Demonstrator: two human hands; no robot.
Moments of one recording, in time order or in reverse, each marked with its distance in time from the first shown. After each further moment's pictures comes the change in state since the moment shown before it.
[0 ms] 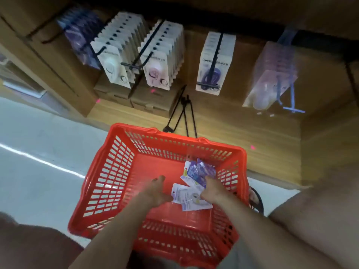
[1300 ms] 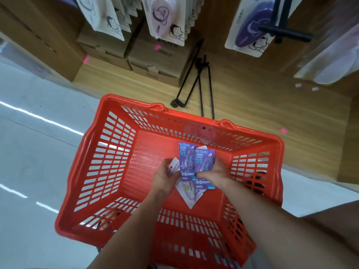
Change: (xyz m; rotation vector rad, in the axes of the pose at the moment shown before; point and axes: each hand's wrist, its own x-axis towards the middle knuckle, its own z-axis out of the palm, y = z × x) left_hand 0.045 -0.017 0.060 -0.871 0.188 -0.139; right_hand 0.085 0.005 0.046 0.380 0.034 0.172
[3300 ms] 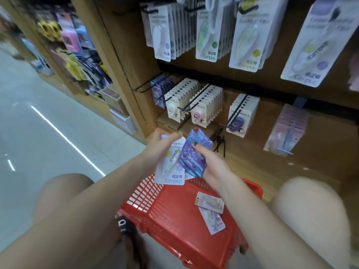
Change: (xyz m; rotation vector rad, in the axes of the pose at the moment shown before) left_hand -0.248 0.251 -0.109 -0.245 0.268 0.344; right_hand -0.251 -0.146 -0.104 1.031 -0.516 -0.486
